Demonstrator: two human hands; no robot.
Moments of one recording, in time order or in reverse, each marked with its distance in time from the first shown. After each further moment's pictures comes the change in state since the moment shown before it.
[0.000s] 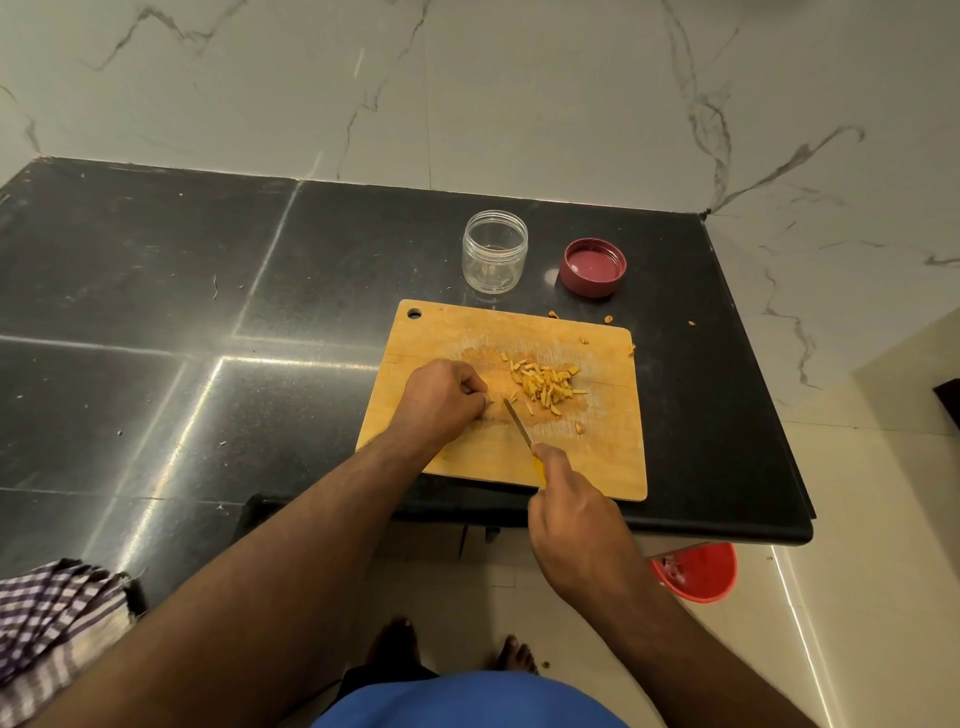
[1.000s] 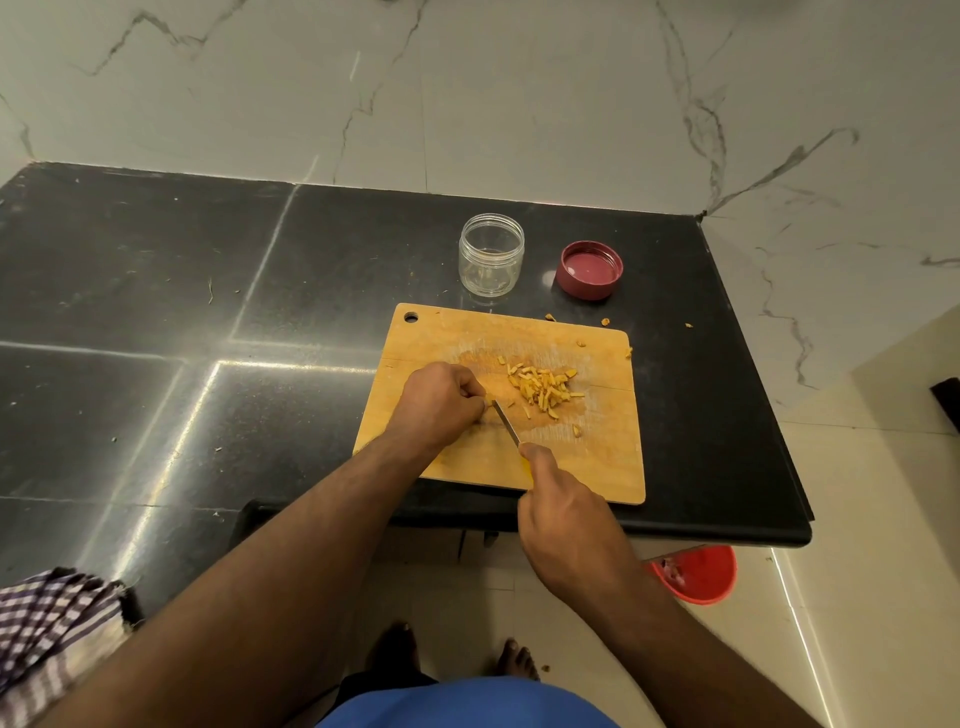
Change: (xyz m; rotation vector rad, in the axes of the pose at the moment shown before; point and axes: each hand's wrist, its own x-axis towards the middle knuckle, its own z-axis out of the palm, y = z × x) left_hand 0.003 0.000 0.002 0.030 0.003 0.004; right_hand 0.010 -0.005 -0.002 0.001 -0.066 0.001
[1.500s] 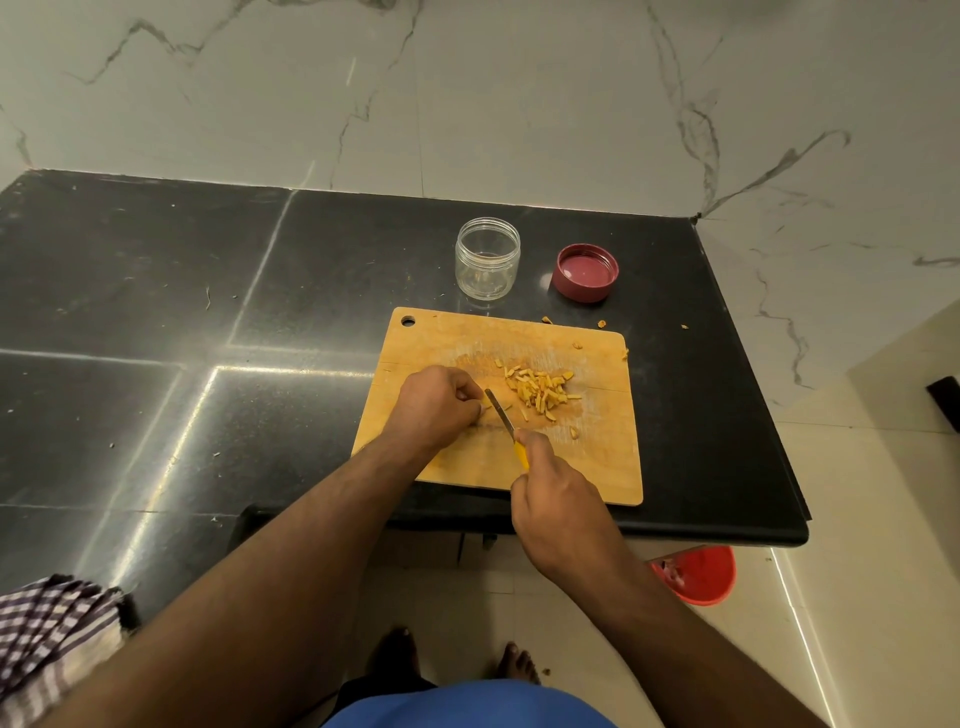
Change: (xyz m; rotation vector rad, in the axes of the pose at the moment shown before) left_hand 0.001 0.000 -0.001 0.026 -0.013 0.014; right_hand 0.012 -0.003 0.002 0.045 0.056 -0.001
